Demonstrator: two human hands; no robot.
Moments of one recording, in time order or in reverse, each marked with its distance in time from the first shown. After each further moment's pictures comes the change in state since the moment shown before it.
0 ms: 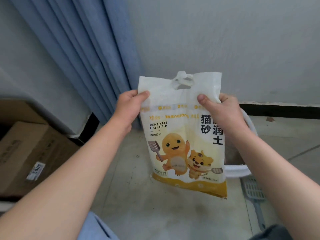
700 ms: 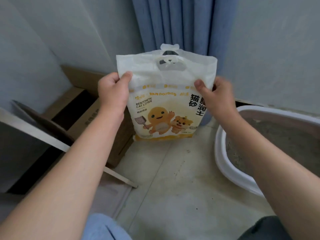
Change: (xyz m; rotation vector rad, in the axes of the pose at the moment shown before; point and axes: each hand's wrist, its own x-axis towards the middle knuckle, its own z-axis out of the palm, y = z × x) left_hand -0.036 0.021 -0.203 0.109 0.684 0.160; right_hand 0.029 -0.018 0.217 -0.075 -0.221 -0.263
